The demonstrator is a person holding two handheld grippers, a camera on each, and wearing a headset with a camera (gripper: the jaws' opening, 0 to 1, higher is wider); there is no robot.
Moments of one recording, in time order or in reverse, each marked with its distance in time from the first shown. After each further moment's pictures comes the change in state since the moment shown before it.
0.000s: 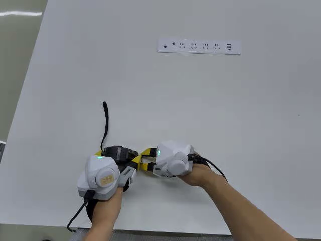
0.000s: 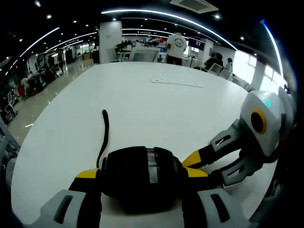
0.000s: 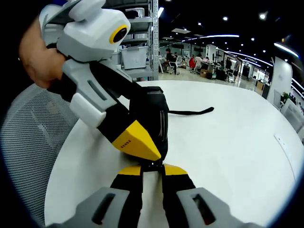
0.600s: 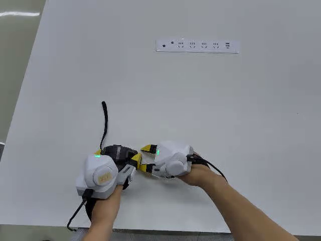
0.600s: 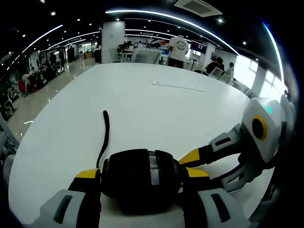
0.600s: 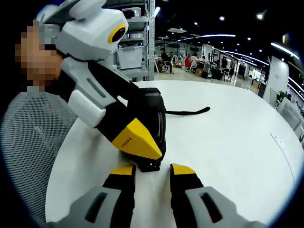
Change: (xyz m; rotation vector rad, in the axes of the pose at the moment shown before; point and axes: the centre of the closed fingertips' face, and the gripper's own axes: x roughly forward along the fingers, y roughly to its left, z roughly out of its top) left arm -0.002 0.000 0.004 -0.027 -0.014 -0.016; right arm -0.003 -0.004 0.001 0.023 0.002 -0.044
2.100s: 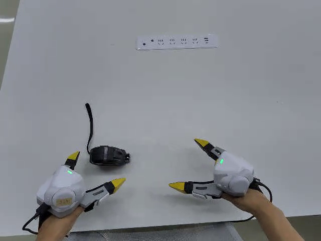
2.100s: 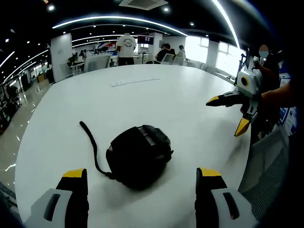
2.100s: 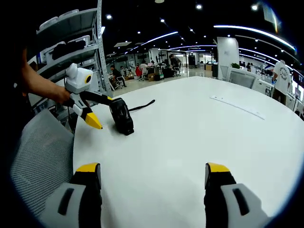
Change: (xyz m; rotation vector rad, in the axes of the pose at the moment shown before) left arm -0.030 0.006 -0.018 0.343 -0.002 -0.331; right arm -0.156 0.007 -0.065 0.367 -0.107 -0.338
